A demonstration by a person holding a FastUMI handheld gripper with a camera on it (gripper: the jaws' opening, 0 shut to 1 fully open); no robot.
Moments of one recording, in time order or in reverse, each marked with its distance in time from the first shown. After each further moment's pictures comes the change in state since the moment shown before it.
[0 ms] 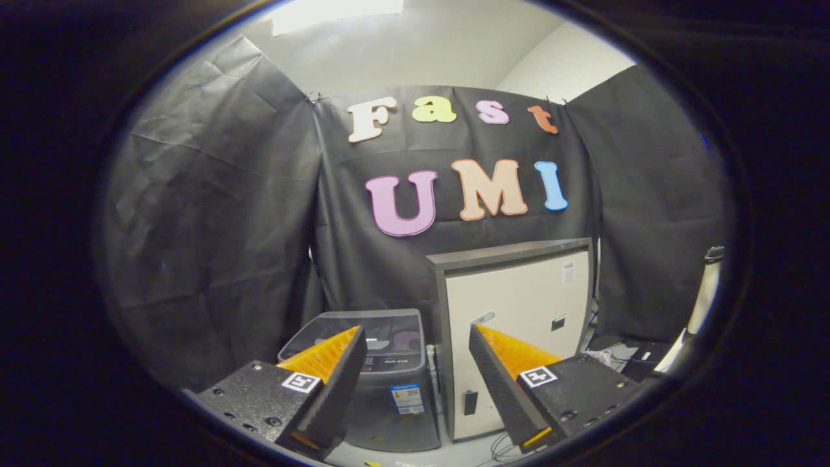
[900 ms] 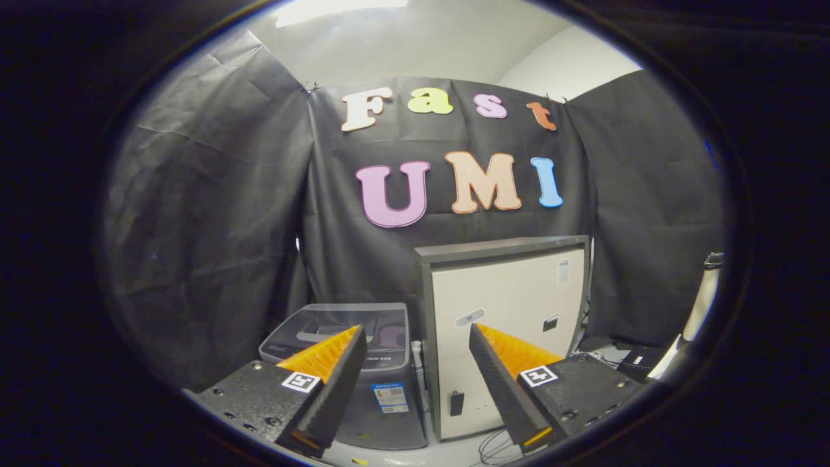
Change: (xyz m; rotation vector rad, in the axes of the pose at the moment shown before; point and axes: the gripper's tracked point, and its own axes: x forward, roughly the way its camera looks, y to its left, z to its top) arm 0.026 -0.030 -0.006 -0.043 0.015 -0.045
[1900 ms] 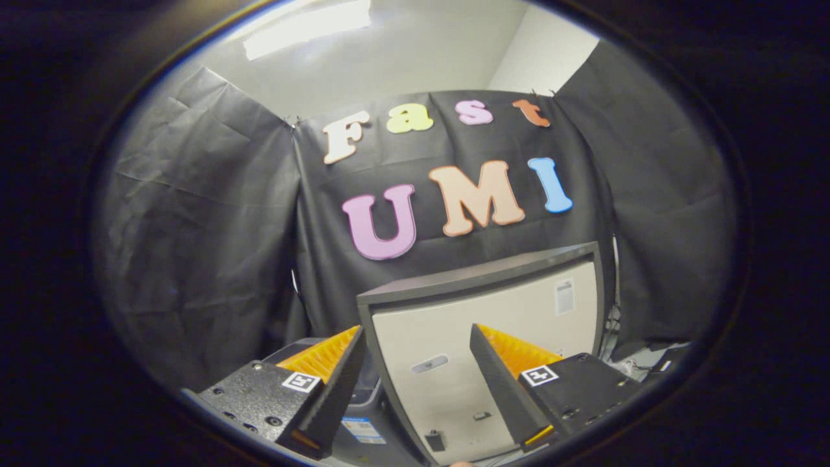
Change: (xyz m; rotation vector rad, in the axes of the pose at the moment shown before) arm 0.096 -0.106 0.009 0.154 -0.173 0.170
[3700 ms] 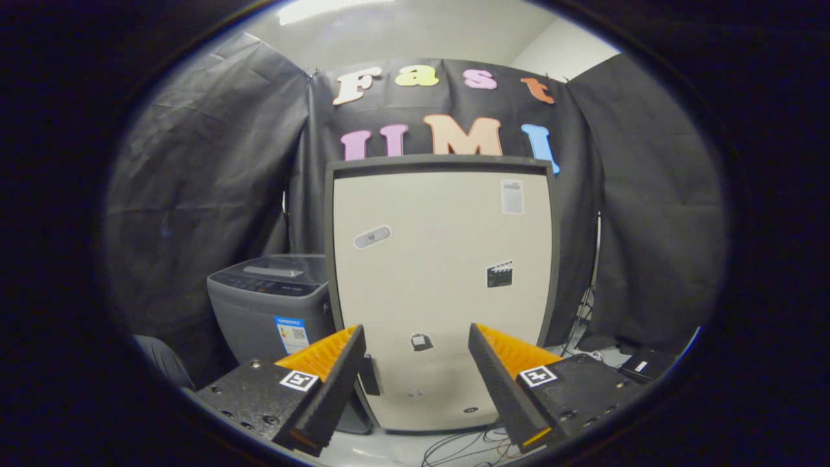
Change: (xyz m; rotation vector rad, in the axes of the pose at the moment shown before) arm -0.100 -0.084 -0.139 -0.182 0.216 -0.053
